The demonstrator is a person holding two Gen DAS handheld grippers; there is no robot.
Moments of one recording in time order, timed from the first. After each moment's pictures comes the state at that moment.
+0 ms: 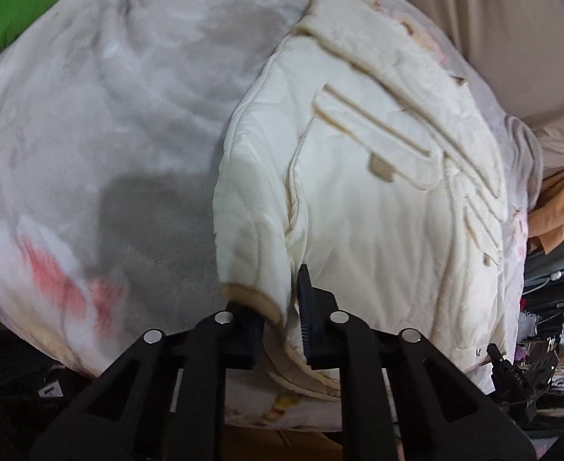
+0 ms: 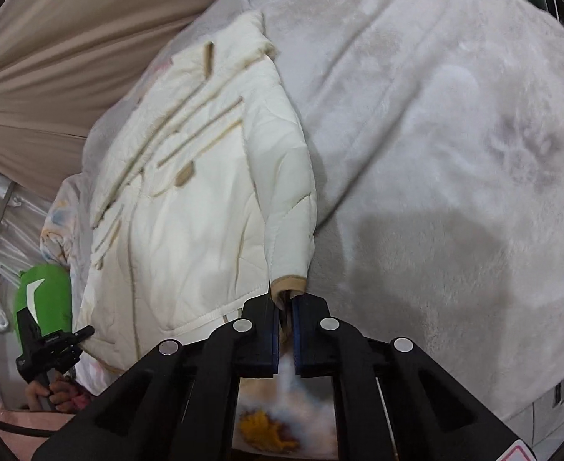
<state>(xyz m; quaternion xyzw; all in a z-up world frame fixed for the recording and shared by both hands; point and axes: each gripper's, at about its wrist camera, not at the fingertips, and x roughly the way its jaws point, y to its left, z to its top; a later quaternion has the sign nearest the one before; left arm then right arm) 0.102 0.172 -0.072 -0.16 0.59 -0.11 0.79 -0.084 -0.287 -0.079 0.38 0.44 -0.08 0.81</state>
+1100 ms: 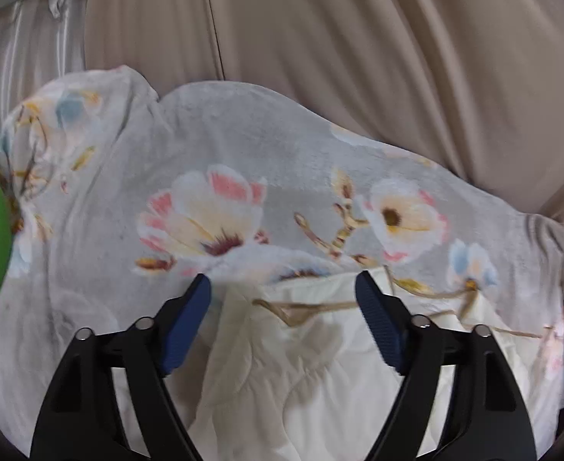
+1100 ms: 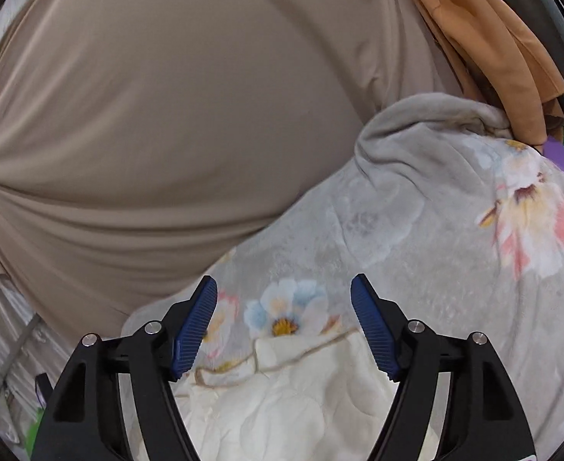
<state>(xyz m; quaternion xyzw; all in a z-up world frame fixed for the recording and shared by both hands) 0.351 0.096 0.033 -0.09 0.40 -0.07 0.91 0.139 -0.382 0.055 0.35 0.20 -0.14 0.90</state>
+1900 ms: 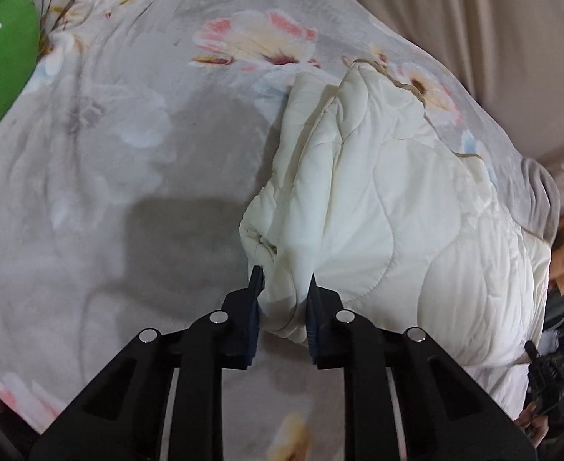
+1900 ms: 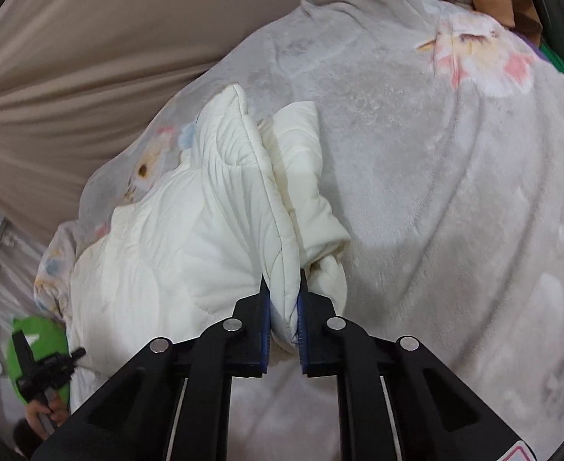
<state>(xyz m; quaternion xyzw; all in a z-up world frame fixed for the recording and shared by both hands) 0.219 0.153 -0.050 -0.13 0.54 -0.08 0.83 0.050 -0.338 -0.050 0.35 0.40 -0.10 0.84</state>
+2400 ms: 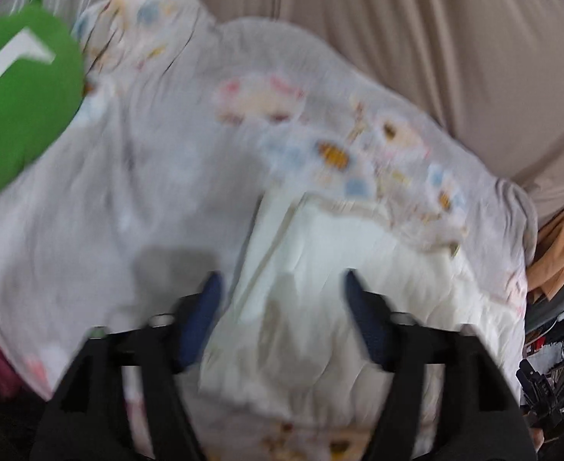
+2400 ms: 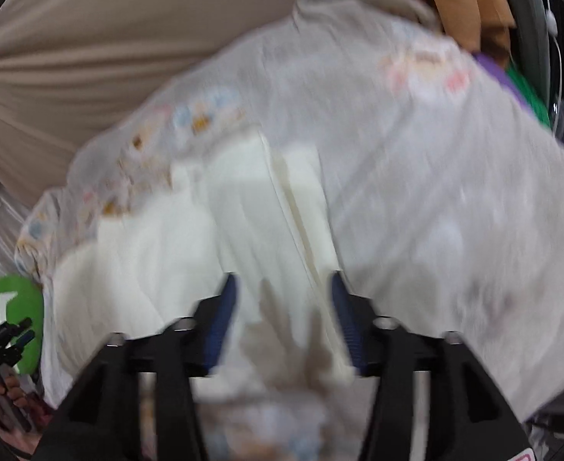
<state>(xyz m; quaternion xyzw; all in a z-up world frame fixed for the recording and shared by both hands) 0.174 0.172 0.031 -0.15 0.46 -0.08 0.87 0.001 -0.331 -0.004 0.28 0.39 -0.14 0.87</state>
